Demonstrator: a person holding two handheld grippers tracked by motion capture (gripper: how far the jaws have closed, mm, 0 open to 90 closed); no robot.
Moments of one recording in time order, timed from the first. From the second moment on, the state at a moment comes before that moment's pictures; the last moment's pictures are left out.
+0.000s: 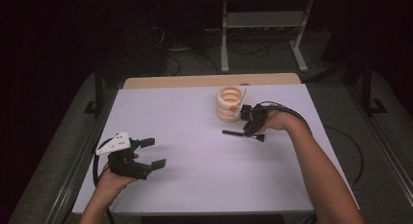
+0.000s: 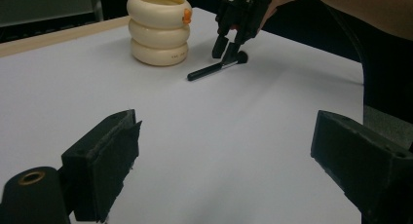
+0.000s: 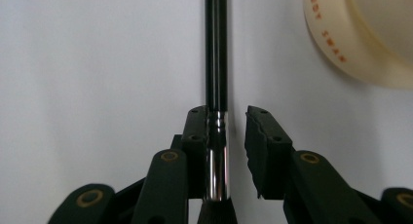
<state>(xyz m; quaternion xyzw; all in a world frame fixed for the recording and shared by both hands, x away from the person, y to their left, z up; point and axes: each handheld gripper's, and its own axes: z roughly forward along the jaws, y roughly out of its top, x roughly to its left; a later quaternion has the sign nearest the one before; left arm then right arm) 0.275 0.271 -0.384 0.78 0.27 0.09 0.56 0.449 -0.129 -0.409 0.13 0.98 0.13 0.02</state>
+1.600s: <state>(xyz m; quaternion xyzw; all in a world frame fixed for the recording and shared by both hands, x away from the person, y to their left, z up) 0.274 0.267 -0.385 0.78 0.27 0.09 0.55 0.437 -0.143 -0.410 0.13 0.98 0.13 0.02</state>
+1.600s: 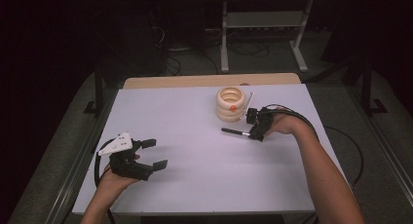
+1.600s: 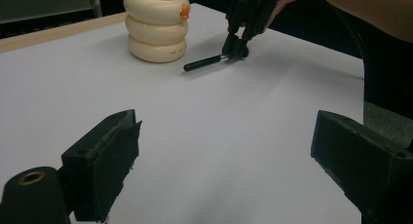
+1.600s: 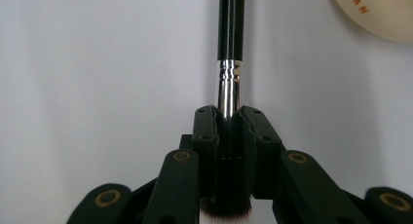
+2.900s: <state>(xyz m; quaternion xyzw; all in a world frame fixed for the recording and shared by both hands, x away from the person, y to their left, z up) 0.289 0.245 -0.381 0.81 0.22 0.07 0.53 0.357 -0.146 -0.374 0.10 0.97 0.21 0.02</state>
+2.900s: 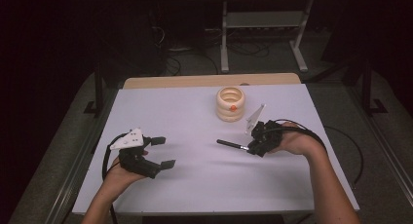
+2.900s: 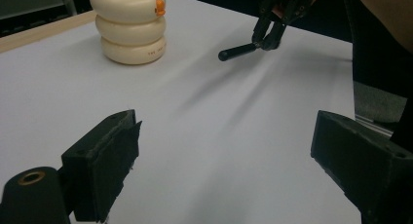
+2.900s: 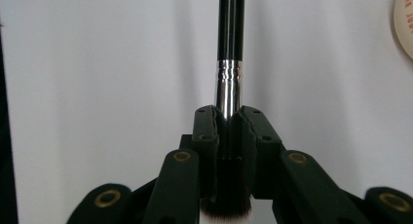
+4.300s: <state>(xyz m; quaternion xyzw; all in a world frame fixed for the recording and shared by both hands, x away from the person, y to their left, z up) 0.328 0.193 -0.391 0.86 0.12 0.01 0.49 0.335 -0.123 -0.368 0.03 0.98 0.21 0.02</state>
